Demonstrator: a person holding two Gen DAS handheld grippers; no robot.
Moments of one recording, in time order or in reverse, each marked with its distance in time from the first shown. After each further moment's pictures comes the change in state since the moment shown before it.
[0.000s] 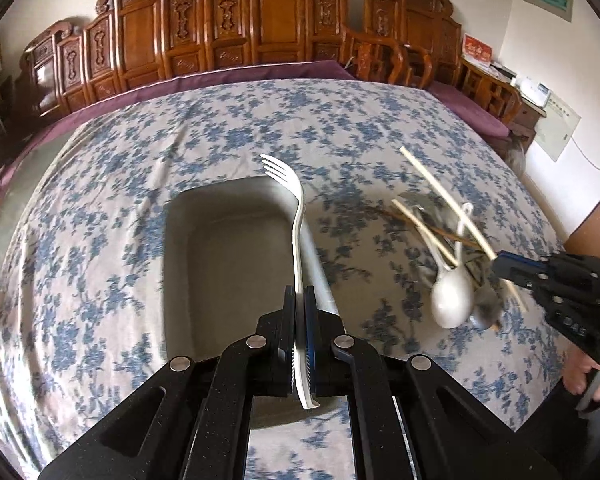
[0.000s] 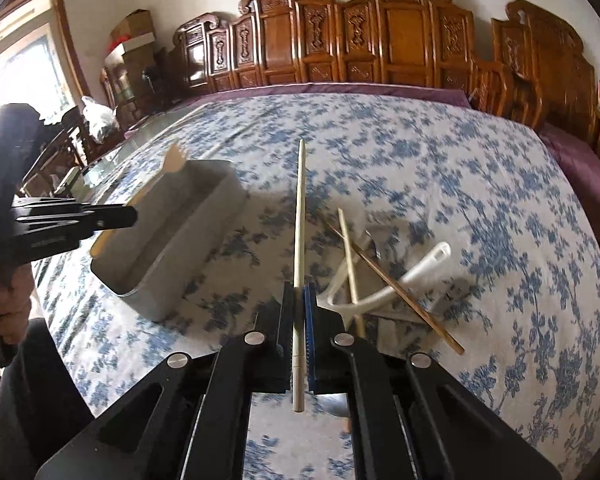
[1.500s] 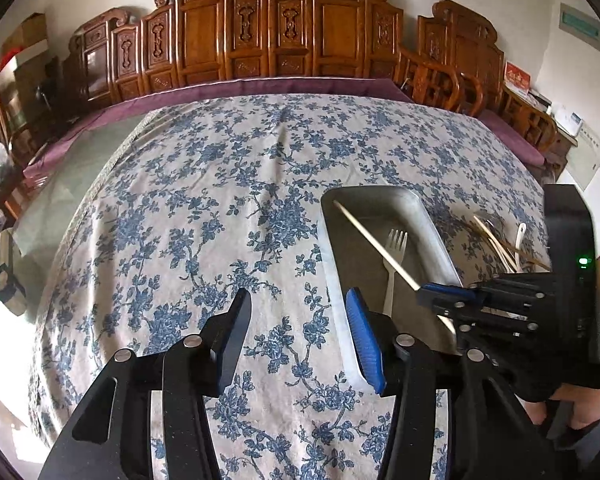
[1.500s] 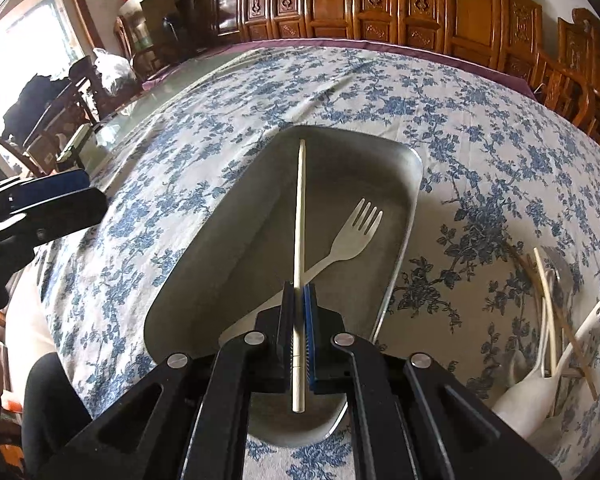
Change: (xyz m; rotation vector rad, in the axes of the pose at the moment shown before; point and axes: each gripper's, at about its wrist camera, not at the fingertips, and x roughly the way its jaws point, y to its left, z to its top) left arm -0.047 0.110 -0.018 -0.082 -0.046 0.095; right arm 0.118 0.151 0.046 -0.054 0.186 0.044
